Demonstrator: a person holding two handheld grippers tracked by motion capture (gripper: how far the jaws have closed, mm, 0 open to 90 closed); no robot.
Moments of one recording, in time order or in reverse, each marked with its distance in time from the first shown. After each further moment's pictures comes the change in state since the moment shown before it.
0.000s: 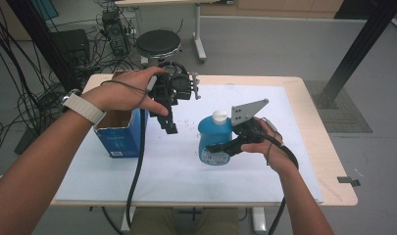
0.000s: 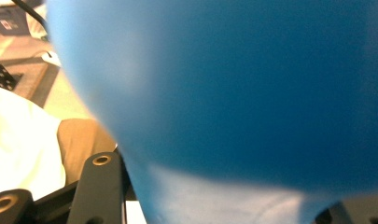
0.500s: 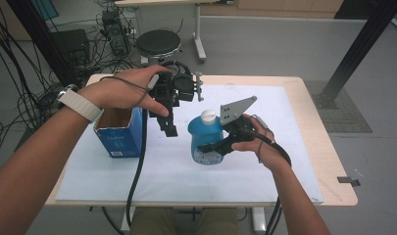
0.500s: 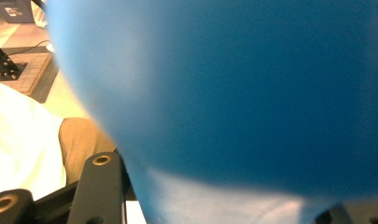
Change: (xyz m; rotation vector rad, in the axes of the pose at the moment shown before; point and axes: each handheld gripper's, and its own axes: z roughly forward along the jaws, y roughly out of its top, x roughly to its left) left arm -0.011 0.006 -0.011 0.022 -0.025 0.040; right arm 0.003 0.019 0.017 0.030 0.026 -0.031
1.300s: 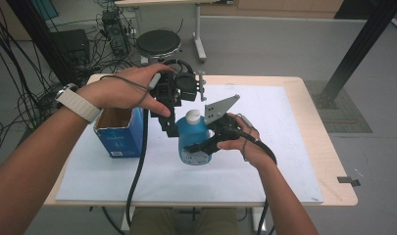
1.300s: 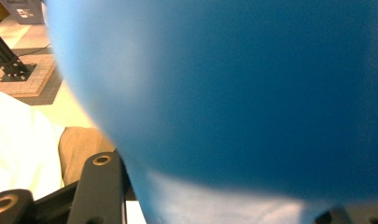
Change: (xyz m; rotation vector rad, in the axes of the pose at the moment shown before) left arm -0.004 0.008 -0.006 -0.003 -0.006 0.011; right arm -0.003 0.015 0.029 -0.001 0.044 -0.003
